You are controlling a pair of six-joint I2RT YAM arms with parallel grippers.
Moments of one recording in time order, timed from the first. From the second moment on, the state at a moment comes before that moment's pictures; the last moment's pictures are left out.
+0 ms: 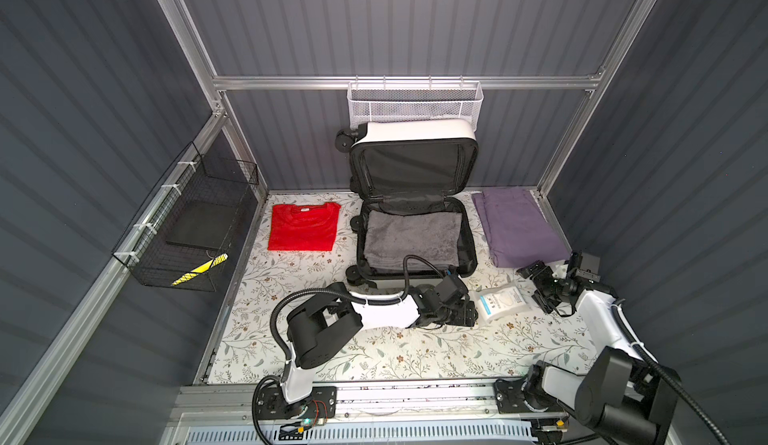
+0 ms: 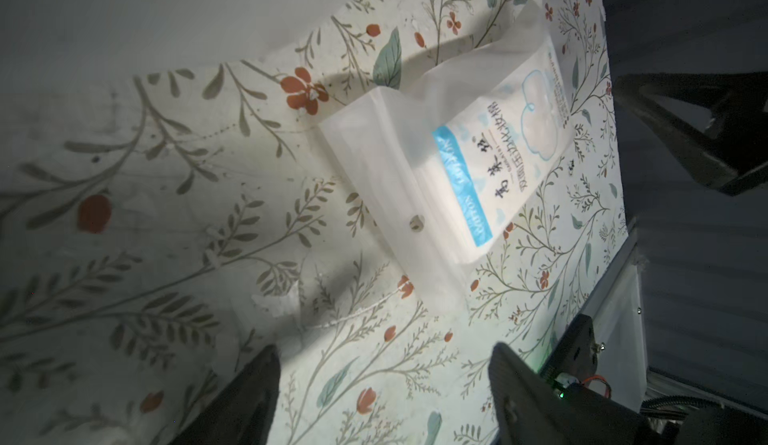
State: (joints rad) left arm -1.16 1.95 1.21 -0.08 0.12 -0.91; right arm -0.40 1.19 0.67 -0.55 -0.42 0.65
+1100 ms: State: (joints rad) left arm -1.18 2.12 1.32 0.09 0.12 -0.91; right arm -0.46 1.44 0.62 -0.32 -0.63 0.62
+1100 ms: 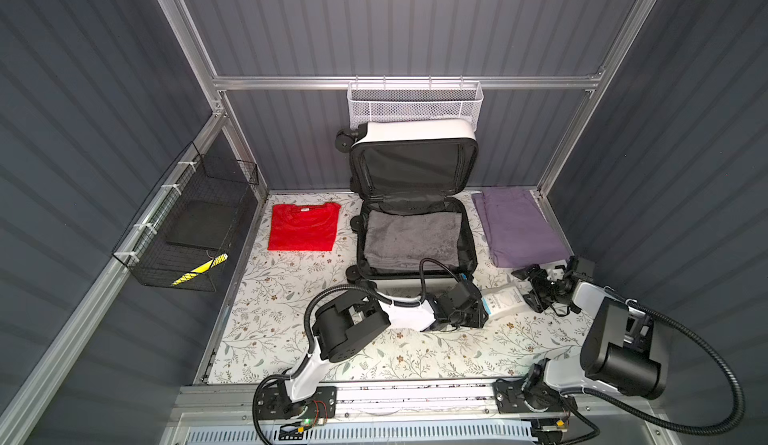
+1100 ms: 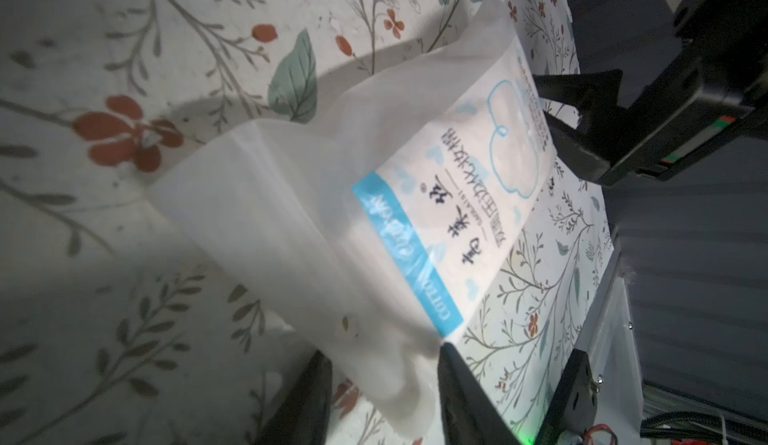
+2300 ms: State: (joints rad) left arm -1.18 1.79 1.07 -0.18 0.04 -0.81; right arm -0.27 1.03 0.33 -0.38 -0.70 0.60
